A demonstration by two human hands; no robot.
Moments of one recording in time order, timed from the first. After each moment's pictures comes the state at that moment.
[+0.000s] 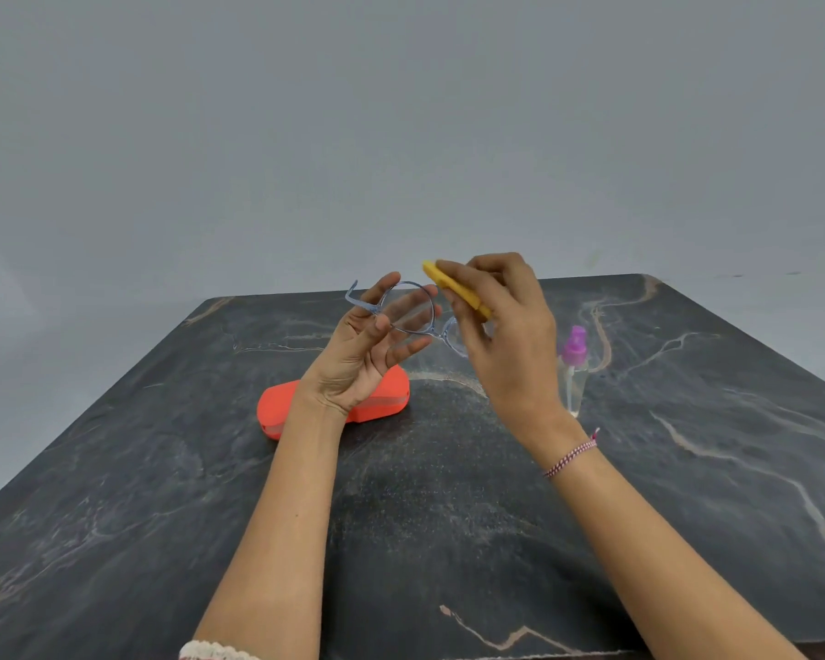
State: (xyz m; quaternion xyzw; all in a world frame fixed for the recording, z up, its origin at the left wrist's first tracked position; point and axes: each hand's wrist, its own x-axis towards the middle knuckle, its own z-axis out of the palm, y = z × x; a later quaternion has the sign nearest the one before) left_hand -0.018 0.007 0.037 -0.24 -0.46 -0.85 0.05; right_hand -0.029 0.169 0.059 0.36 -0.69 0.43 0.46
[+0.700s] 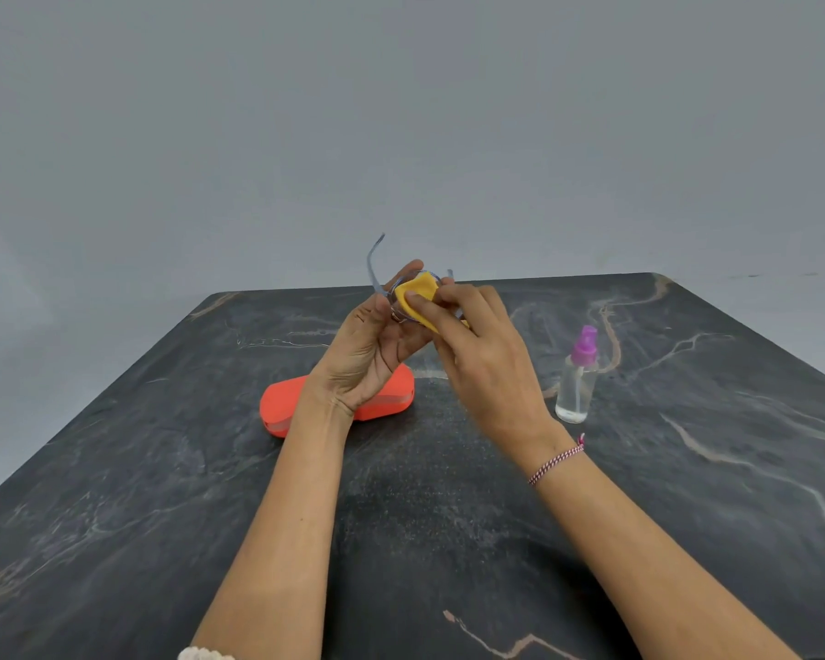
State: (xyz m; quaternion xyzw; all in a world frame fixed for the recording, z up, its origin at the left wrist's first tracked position) left_hand -0.019 0.012 0.040 -0.25 -0.43 -0.87 0.03; right_hand -0.038 0.155 0.034 0.43 -0.72 0.27 0.47
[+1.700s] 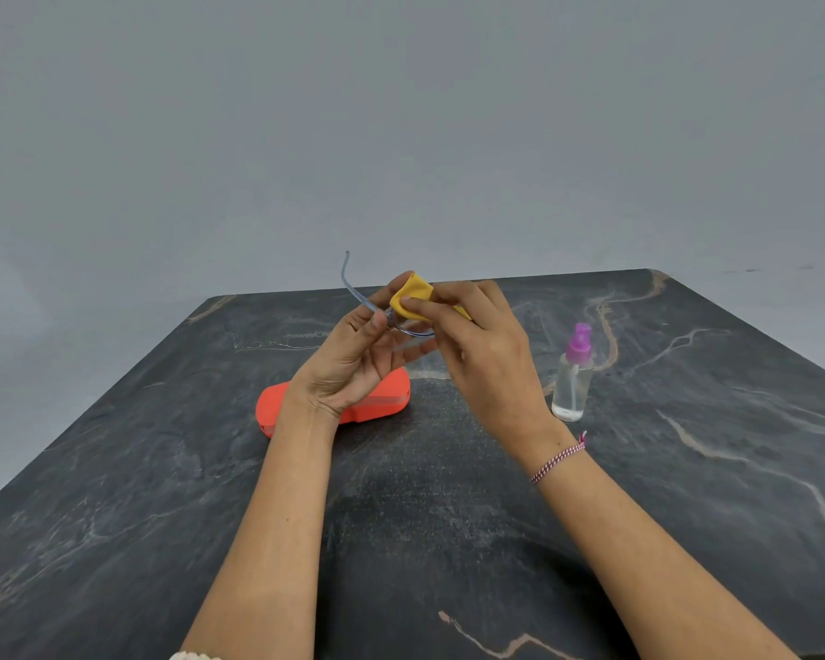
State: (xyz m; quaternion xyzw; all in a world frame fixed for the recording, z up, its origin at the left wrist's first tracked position) left_hand -0.016 0.004 0.037 -0.23 -0.49 -0.84 0.02; right_hand -0.036 0.161 0.041 0.43 -0.71 0.33 0.45
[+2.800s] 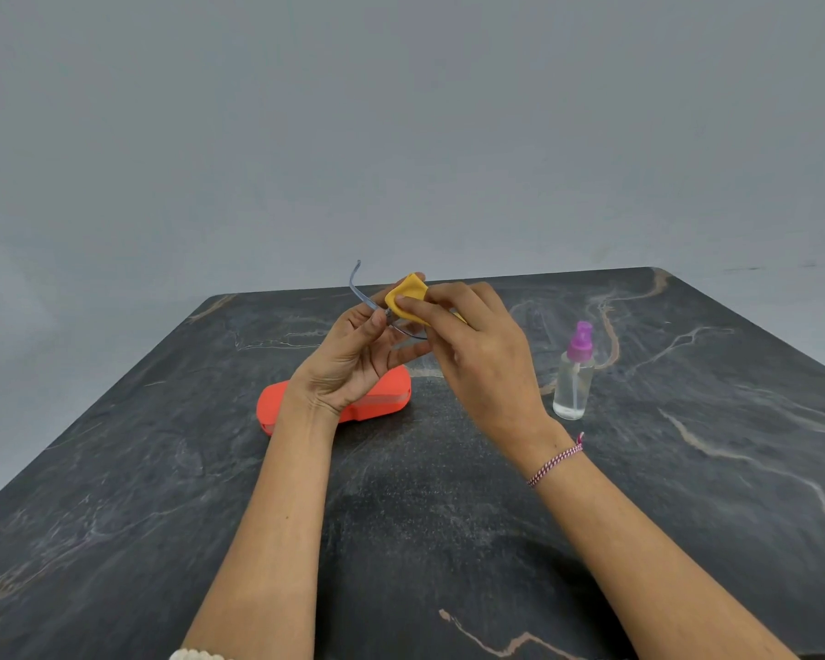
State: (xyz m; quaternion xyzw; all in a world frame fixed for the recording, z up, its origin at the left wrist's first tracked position) left_hand -0.016 0.001 0.037 -0.23 -0.49 -0.84 0.00; right_hand -0.035 0.159 0.040 0.44 -0.71 0.31 0.46
